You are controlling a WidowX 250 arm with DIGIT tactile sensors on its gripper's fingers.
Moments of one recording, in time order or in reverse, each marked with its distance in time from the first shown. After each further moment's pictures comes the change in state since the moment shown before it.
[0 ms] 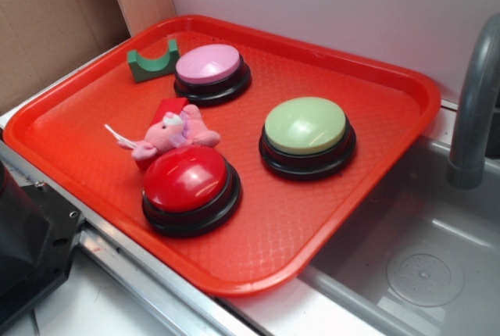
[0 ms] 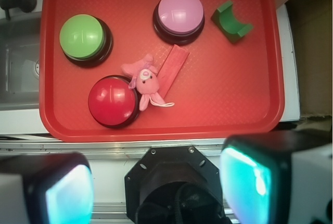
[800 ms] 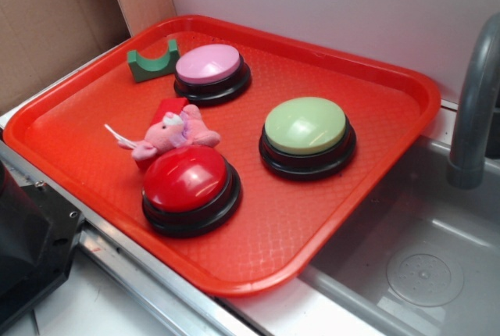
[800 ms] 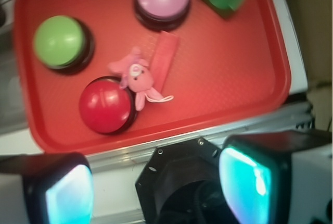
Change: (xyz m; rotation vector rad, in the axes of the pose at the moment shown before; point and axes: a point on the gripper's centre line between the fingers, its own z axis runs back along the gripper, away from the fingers) arm 0.006 -0.002 -0.032 0.011 0.048 0.247
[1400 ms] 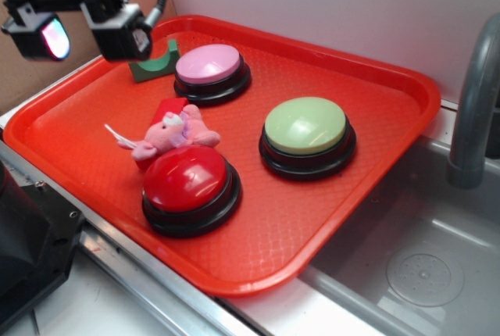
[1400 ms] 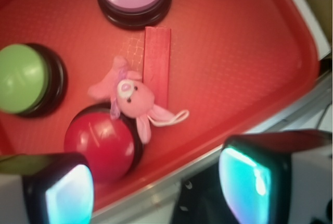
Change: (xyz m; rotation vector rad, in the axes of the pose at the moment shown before) arm 0.024 -0.003 -0.070 -0.007 -0.022 0.269
